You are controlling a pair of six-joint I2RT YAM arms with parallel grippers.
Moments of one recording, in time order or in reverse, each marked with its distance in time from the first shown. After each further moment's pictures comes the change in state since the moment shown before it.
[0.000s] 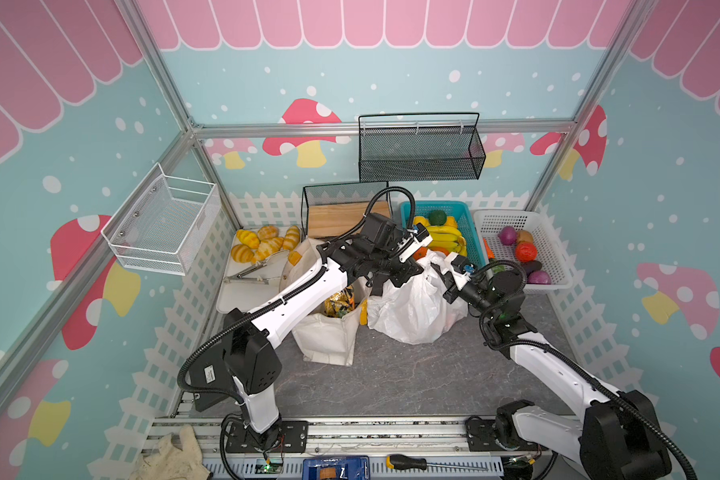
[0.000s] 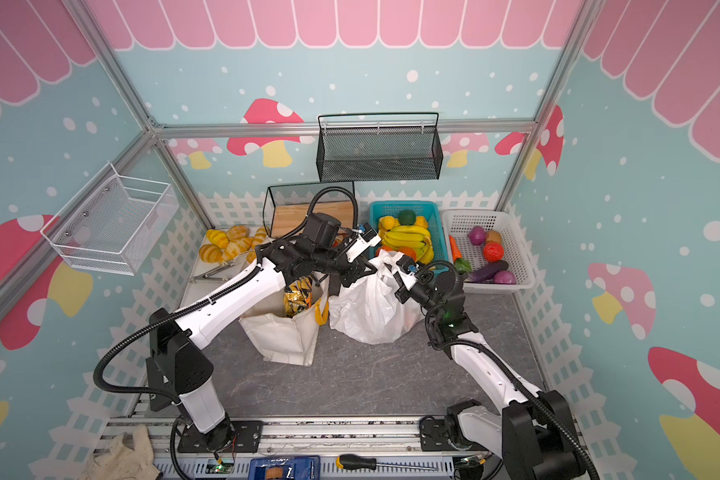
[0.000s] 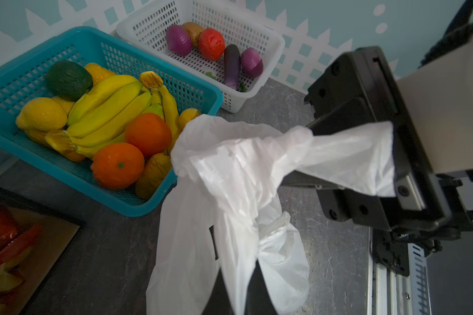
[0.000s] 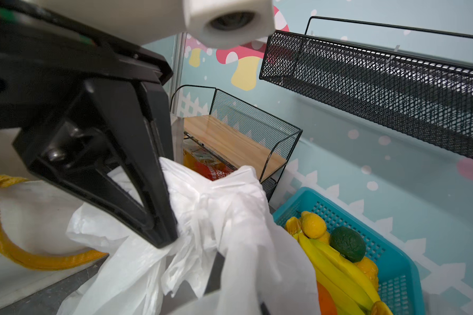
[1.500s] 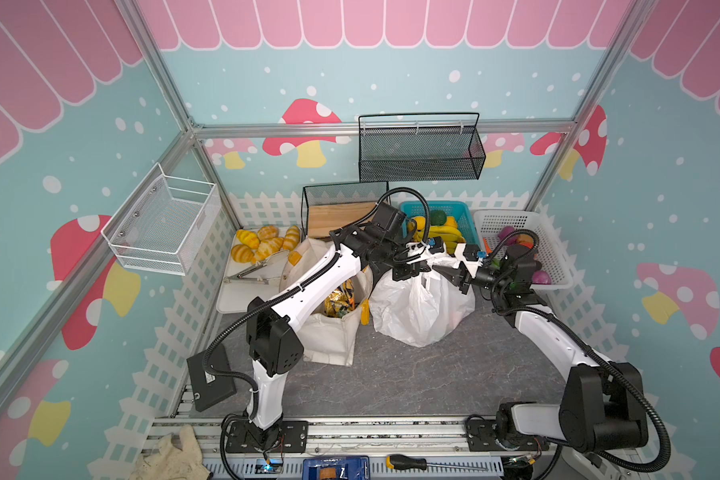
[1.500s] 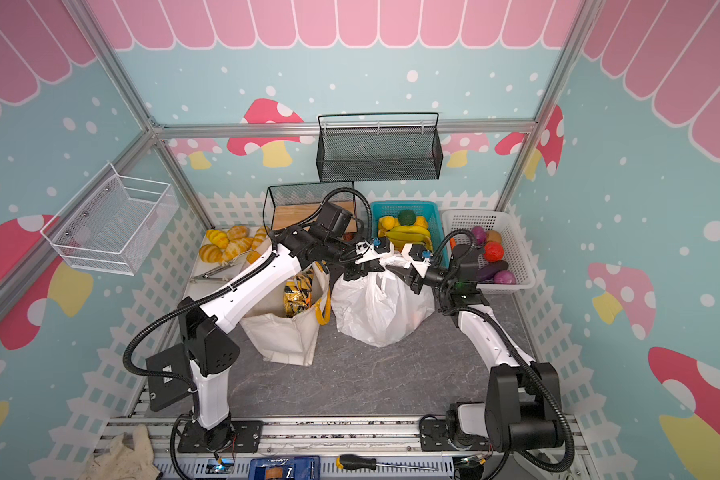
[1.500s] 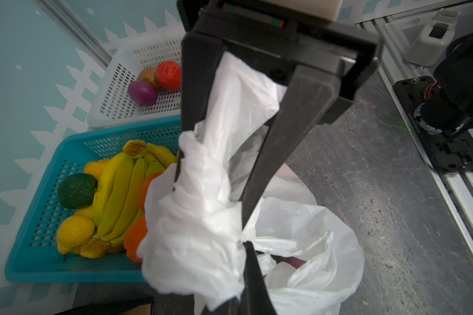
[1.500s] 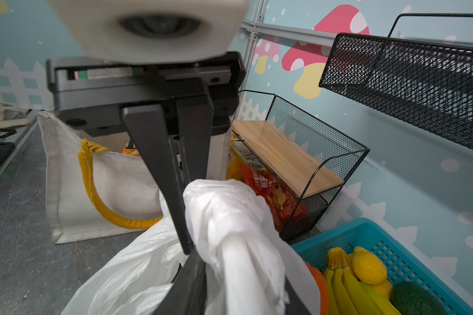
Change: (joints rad) left arm 0.014 0.202 0.320 -0.251 0.106 0.689; right arm -0.223 0.188 0.235 -0.206 -0.608 -0.137
